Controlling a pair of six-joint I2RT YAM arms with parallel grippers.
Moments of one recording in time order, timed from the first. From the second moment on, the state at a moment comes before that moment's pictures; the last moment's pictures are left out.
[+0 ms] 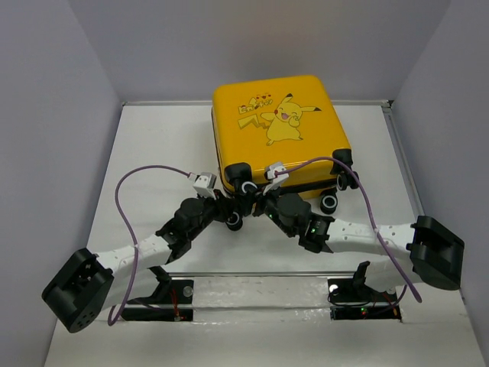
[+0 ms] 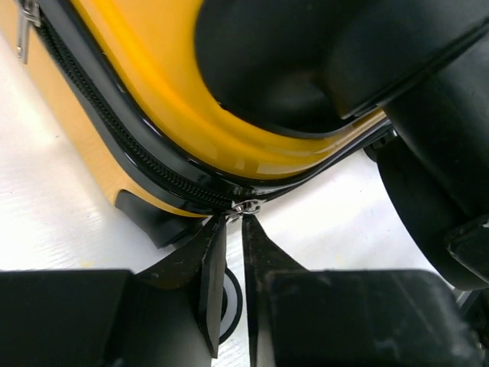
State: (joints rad) left arm -0.72 1.05 0.25 0.58 -0.08 -0.54; right arm 1.11 1.33 0.70 0.55 0.47 0.32
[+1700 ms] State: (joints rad) left arm -0.74 0.99 0.36 0.27 -0.29 -0.64; right arm 1.11 1.17 0.60 0.47 0.41 0.36
